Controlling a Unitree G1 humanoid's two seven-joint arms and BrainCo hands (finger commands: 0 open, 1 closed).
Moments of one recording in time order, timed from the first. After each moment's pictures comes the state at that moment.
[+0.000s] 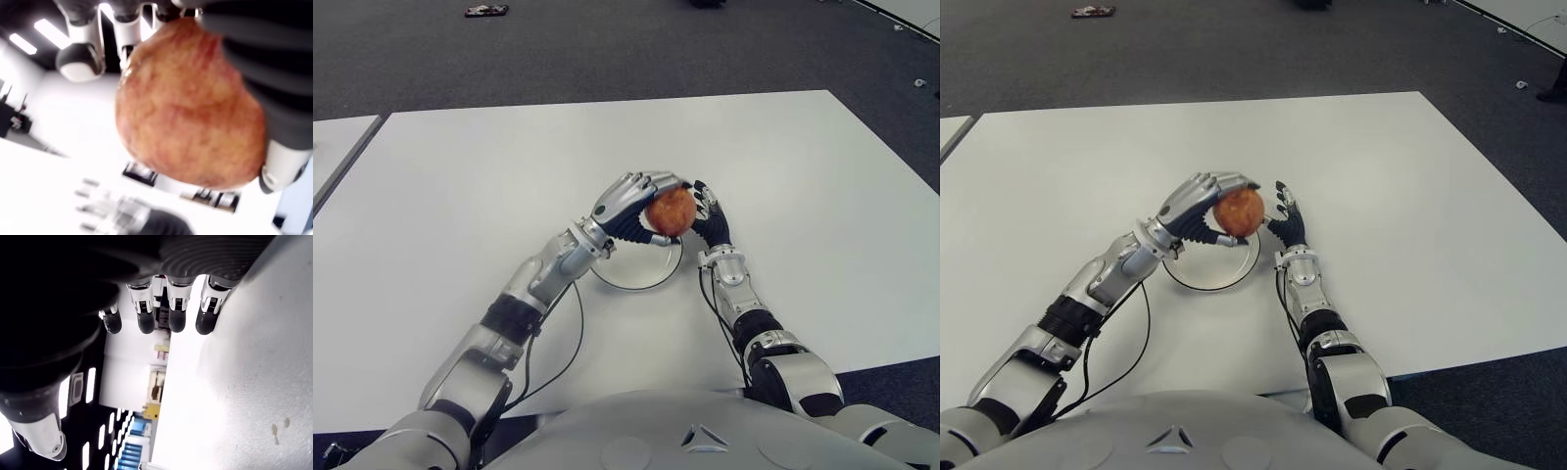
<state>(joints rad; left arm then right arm) -0.26 0.33 -0.42 0.24 0.74 -0.57 0.18 -0.36 -0.03 0.02 0.97 -0.13 -0.51 -0.13</state>
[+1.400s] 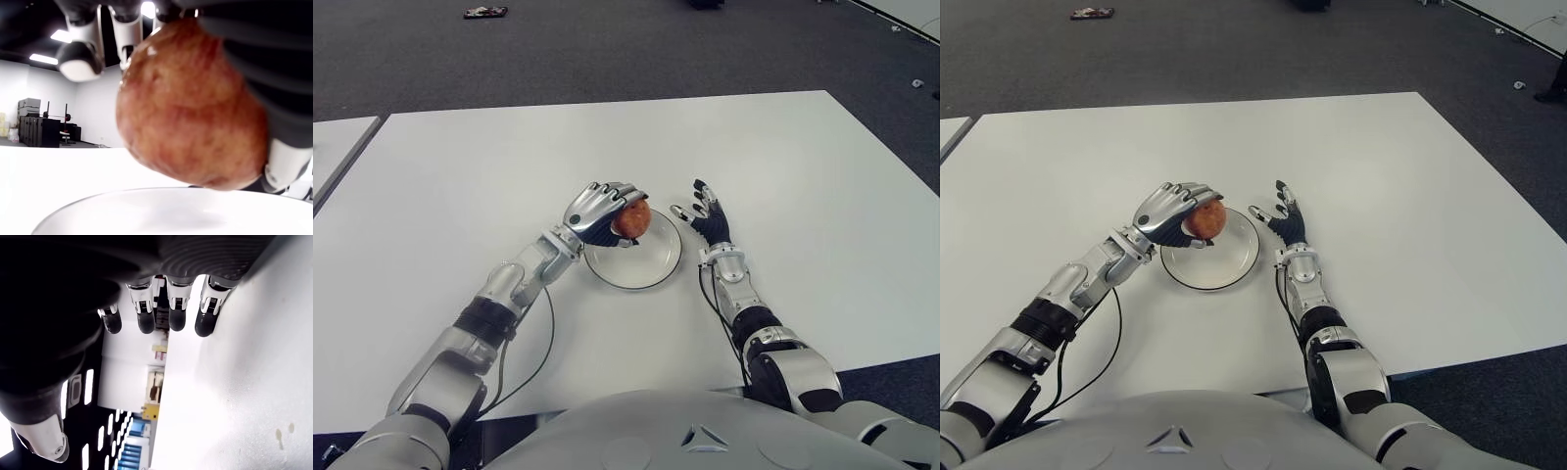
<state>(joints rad) -0.27 0.46 -0.44 0.33 0.96 -0.46 0.36 -0.38 -0.02 0.00 1.00 -0.11 -0.50 -0.11</state>
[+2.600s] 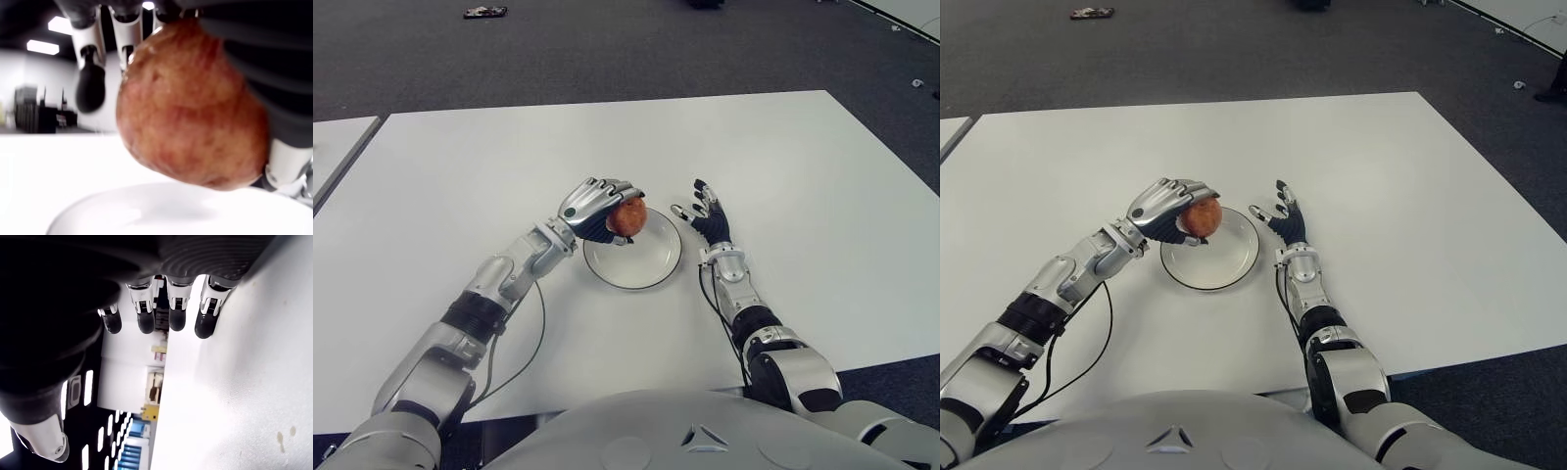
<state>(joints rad) -0.29 0.52 -0.43 0.27 0.84 -0.48 0.15 -0.38 -0.02 0.00 1.00 -0.12 -0.50 -0.11</state>
